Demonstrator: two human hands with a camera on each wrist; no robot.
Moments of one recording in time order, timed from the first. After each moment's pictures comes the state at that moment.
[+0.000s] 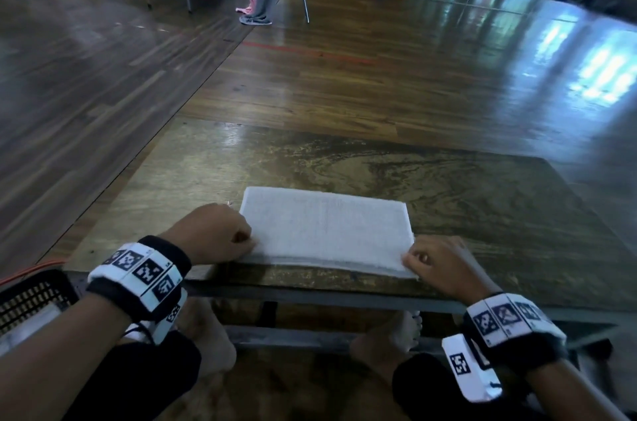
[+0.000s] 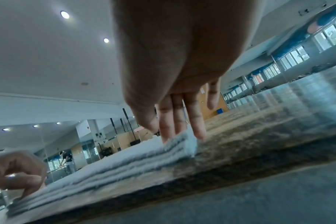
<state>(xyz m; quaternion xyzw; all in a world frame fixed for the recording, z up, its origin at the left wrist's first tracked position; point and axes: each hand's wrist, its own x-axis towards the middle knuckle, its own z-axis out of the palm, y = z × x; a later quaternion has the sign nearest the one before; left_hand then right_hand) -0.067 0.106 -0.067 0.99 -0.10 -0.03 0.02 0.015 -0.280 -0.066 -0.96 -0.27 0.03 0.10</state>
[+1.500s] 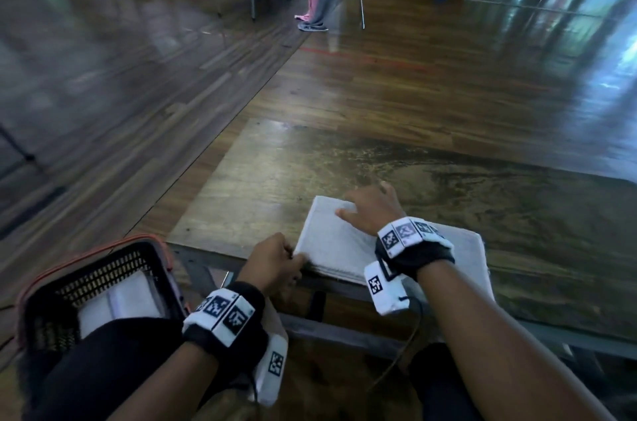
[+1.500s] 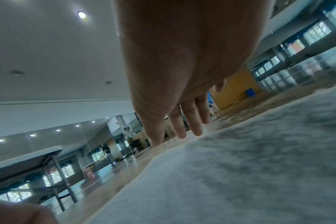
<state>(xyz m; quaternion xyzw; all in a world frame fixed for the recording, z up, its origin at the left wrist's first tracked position) -0.136 0.081 -0.085 0.86 0.25 -0.02 0.45 0.030 -0.053 -0.055 -0.94 -0.33 0.08 0.01</state>
